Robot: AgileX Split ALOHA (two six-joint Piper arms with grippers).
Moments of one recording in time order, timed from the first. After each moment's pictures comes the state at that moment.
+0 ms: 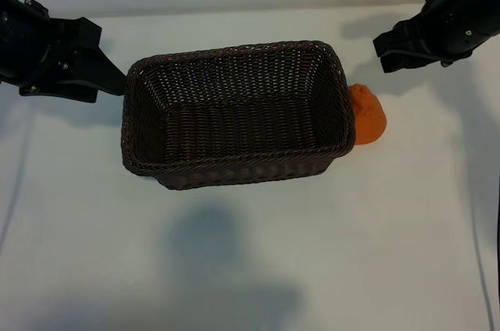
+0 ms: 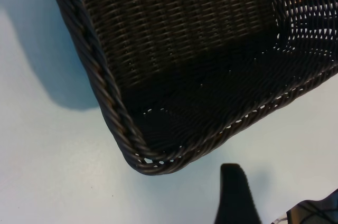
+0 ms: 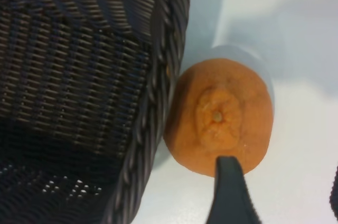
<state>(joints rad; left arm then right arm) -0.02 1.52 -1.23 -0.60 1.12 0.28 0.06 1.74 -1.27 0.36 0.74 -0.30</state>
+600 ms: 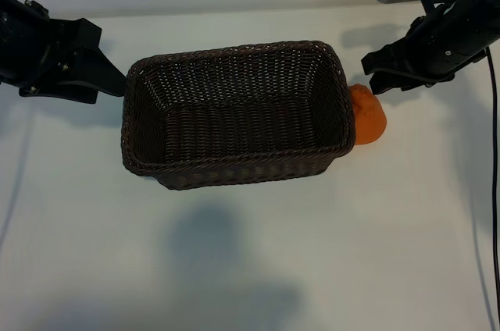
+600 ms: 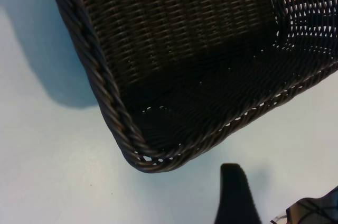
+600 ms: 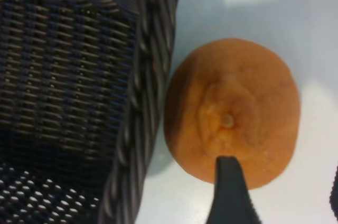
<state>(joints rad) -0.02 1.52 -1.23 -0.60 1.12 0.28 0.06 1.86 -1.27 0.42 0.71 -0.31</state>
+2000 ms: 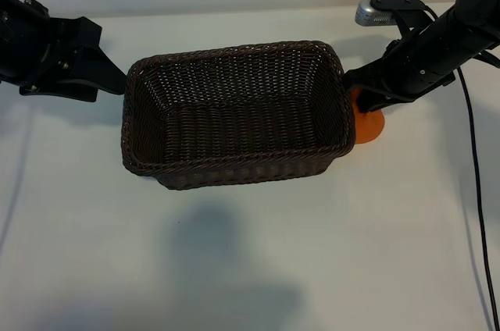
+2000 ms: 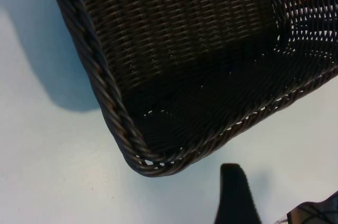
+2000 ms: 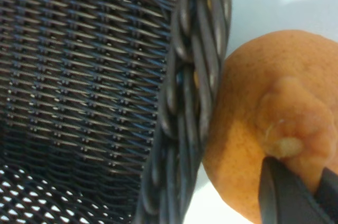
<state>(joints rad) -0.02 1.52 -1.23 -0.60 1.11 0.28 0.08 1.97 -1.27 0.56 0.69 -0.41</state>
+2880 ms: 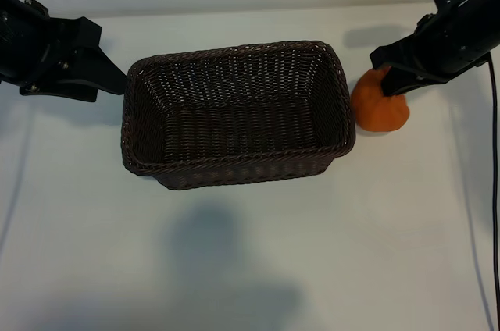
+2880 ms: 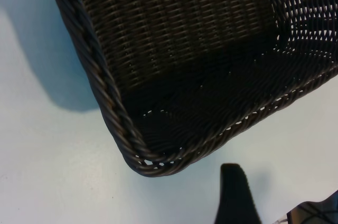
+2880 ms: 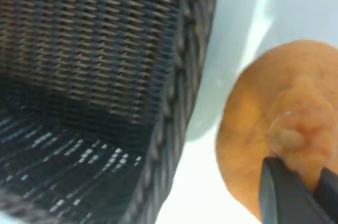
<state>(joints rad) -0.02 1.52 -1.23 -0.60 1.11 0.28 0.02 1.80 -1.27 0.53 0.86 -0.40</state>
